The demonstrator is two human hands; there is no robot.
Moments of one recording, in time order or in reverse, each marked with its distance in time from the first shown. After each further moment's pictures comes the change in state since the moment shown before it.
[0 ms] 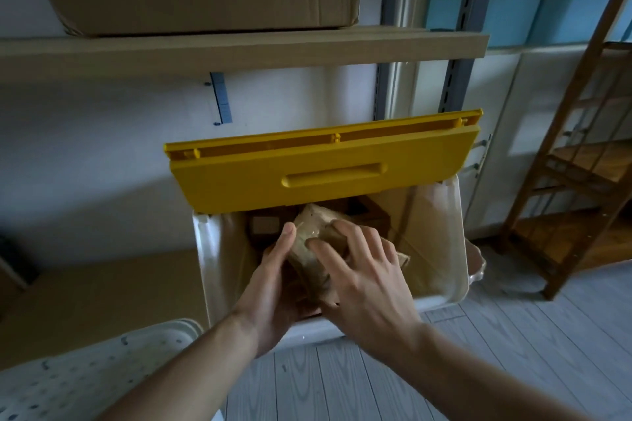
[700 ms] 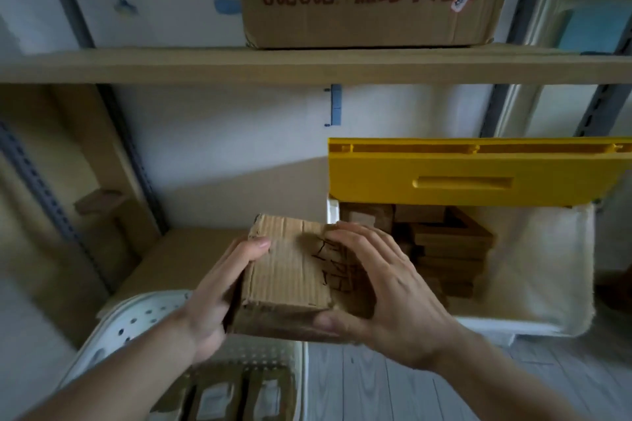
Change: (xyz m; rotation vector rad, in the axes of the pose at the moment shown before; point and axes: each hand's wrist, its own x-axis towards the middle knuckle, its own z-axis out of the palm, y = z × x) left_hand -0.184 0.068 -0.116 0.144 0.303 0.266; right_hand 0.026 -0.107 -0.025 0.543 -0.342 -0.215
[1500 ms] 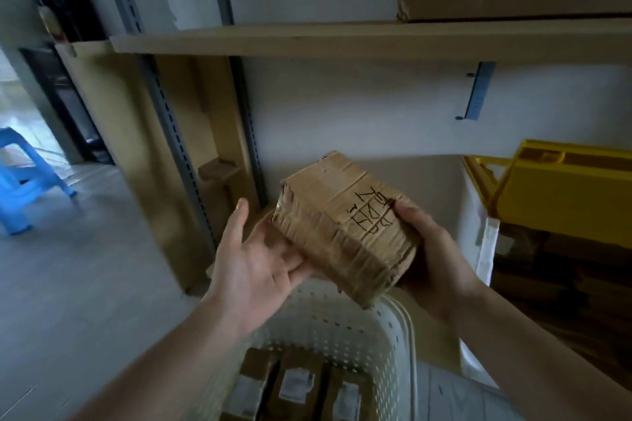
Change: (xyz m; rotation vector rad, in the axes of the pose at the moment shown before) left_hand -0.001 0.026 -0.088 -0.394 0.308 0.108; right_hand 0.145 -0.024 0.093 1.491 -0.151 0.604
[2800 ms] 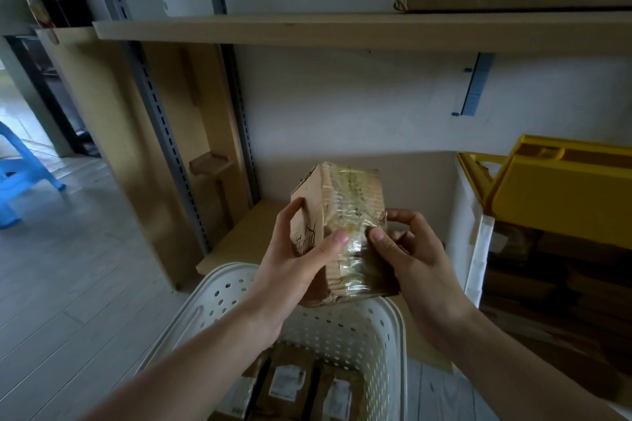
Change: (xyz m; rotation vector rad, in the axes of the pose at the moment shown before) left_hand 0.003 -0.032 0.032 0.552 -0.027 0.213; right_hand -0.015 0.020 0.002 -0.186 0.097 -0.333
